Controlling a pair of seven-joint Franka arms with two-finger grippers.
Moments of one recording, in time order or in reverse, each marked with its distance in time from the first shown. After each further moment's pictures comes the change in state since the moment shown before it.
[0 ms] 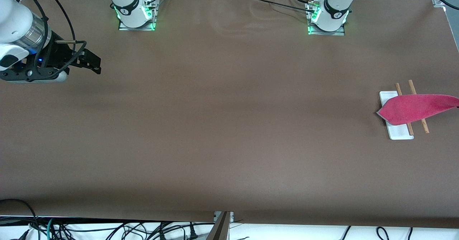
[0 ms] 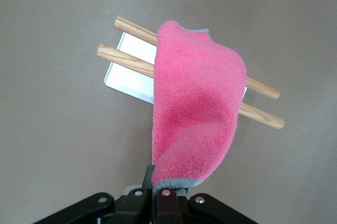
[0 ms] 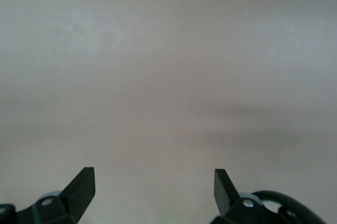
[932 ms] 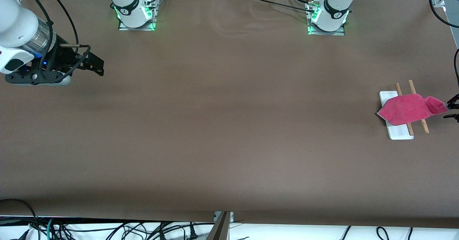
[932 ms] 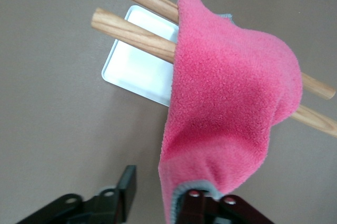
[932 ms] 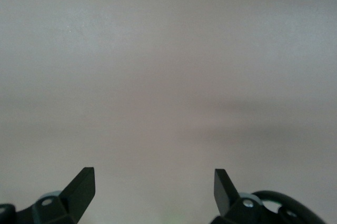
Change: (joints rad) left arm 0.014 0.116 -0.004 0.000 0.000 0.096 0.000; right arm 0.001 0.010 0.001 0.000 0.000 -0.001 0.018
